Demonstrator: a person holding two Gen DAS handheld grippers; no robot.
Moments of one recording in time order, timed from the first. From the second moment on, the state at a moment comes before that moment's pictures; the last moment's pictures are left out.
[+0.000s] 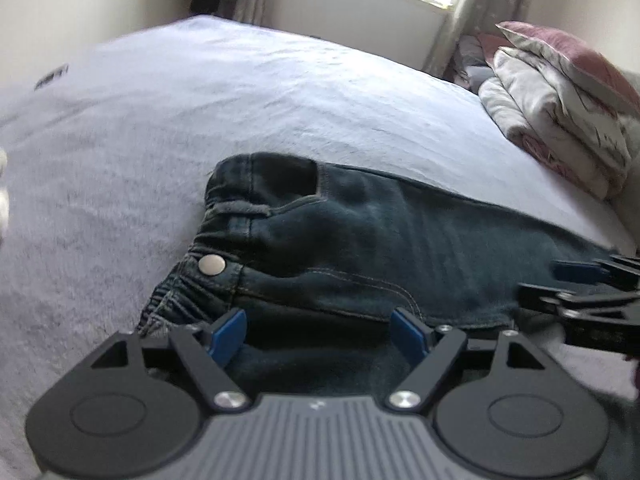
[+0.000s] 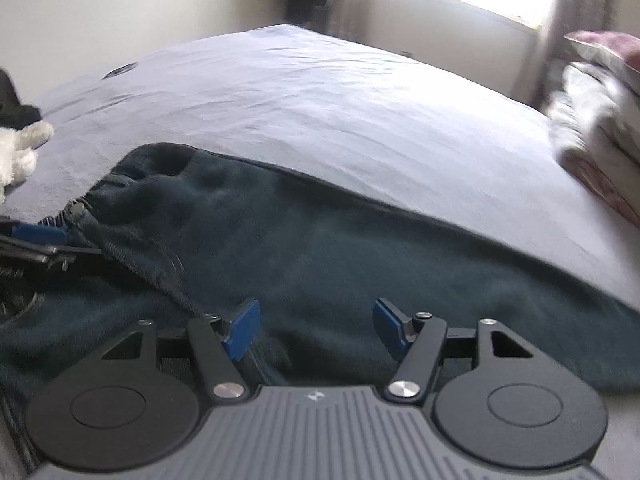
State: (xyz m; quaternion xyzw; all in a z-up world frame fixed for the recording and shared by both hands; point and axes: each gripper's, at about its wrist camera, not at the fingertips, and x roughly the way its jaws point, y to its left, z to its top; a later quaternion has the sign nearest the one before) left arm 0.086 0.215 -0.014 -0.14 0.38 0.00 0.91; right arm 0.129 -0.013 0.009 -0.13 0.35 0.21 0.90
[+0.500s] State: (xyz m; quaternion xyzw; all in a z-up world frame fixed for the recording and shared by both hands) left arm 0.100 0.225 -0.024 -0.18 0.40 0.00 0.90; right arm 0.237 0.056 -0.003 -0.25 0.35 0.29 0.86
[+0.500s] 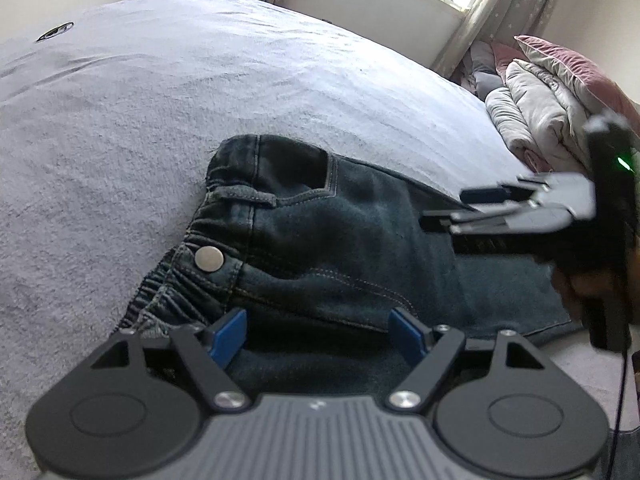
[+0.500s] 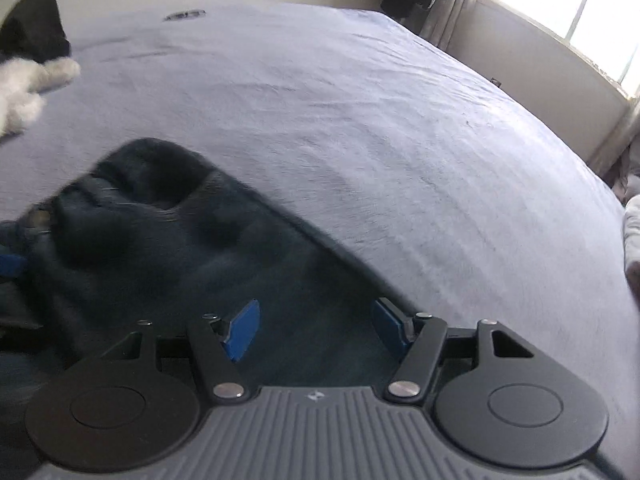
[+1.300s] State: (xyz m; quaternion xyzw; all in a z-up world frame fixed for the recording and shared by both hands) left arm 0.111 0.231 -0.033 -0.19 0.41 -0.01 0.89; right arm 0.267 0.026 -0.008 -0.19 0.40 0.28 0.85
